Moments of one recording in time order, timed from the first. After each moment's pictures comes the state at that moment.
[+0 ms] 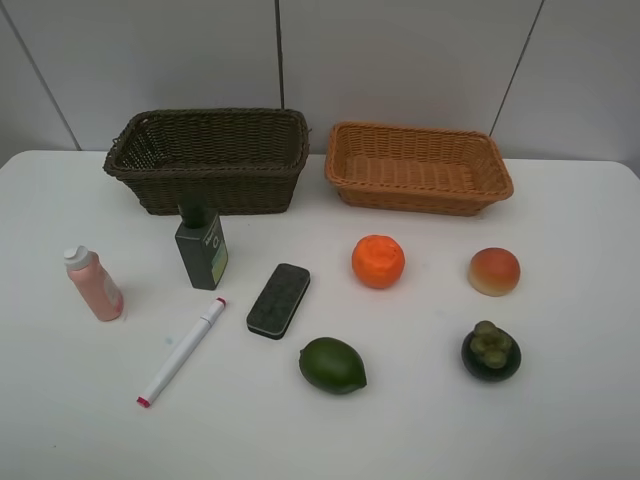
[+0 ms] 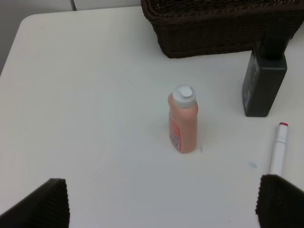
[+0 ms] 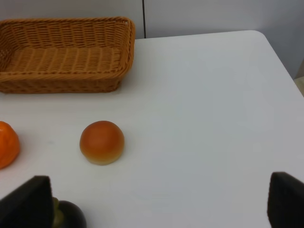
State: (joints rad) left arm -0.01 -0.01 -0.51 -0.02 1.07 0.06; right arm -0.03 -0.01 -0.51 -0.09 1.07 0.06
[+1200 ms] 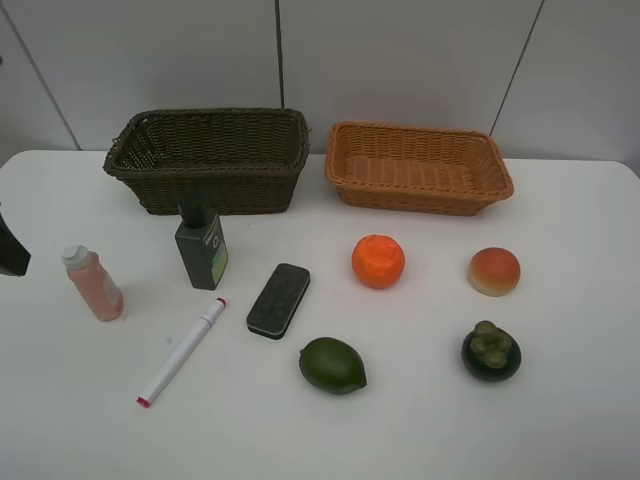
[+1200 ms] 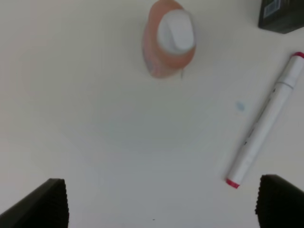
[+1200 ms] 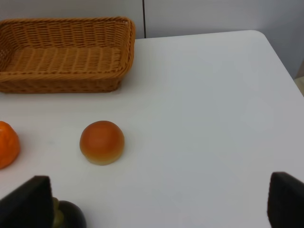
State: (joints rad) left arm -0.01 1.10 -0.73 -0.13 0.92 -0.06; right arm -0.03 -0.01 -0.51 -0.09 1.07 0.06
